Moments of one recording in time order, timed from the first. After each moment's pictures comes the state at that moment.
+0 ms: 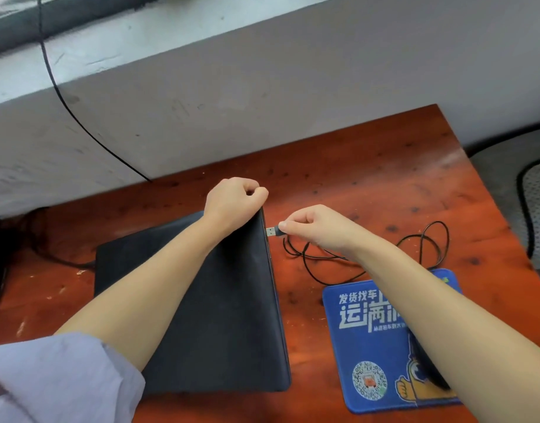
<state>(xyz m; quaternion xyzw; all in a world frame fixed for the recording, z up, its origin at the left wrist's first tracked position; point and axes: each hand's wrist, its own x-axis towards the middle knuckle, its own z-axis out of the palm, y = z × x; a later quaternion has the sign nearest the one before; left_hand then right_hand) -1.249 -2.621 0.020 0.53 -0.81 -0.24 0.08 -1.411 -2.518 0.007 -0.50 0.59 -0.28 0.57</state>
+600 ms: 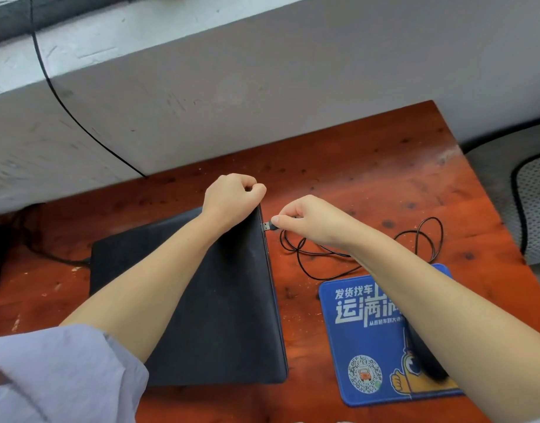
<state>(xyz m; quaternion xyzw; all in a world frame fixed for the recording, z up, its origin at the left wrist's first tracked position) -1.253 -2.620 0.017 0.54 -0.81 -0.23 0.07 -1.402 -2.523 0.028 -0.58 0.63 -0.21 0.47</state>
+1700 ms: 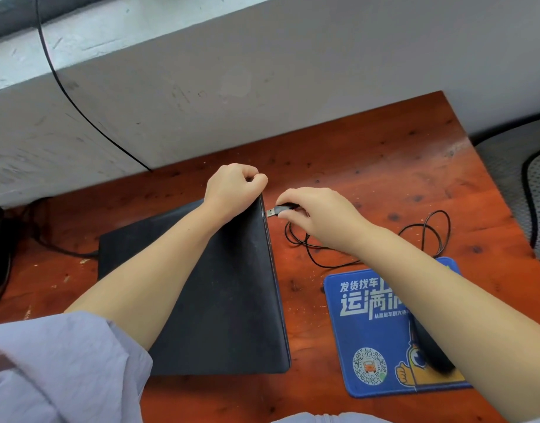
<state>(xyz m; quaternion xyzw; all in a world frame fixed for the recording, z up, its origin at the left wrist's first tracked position) -1.249 -2.624 0.020 0.53 -0.81 -0.24 0.10 -1.403 -2.514 0.025 -0.70 0.61 -0.23 0.29</state>
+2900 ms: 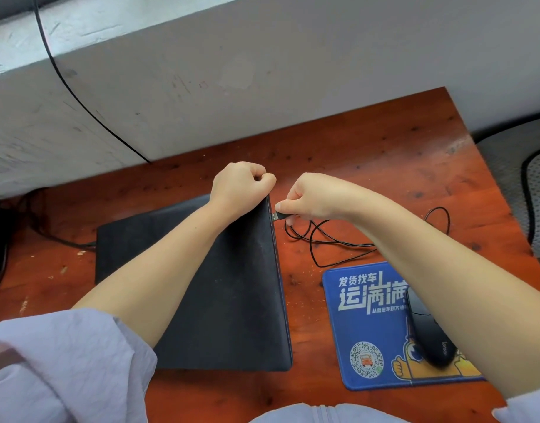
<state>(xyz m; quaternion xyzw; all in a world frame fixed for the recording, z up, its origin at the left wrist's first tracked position) -1.254 -2.615 0.012 0.52 -0.82 -0.22 0.09 -1.406 -2.546 0.041 -0.62 0.63 -0.09 0.45</state>
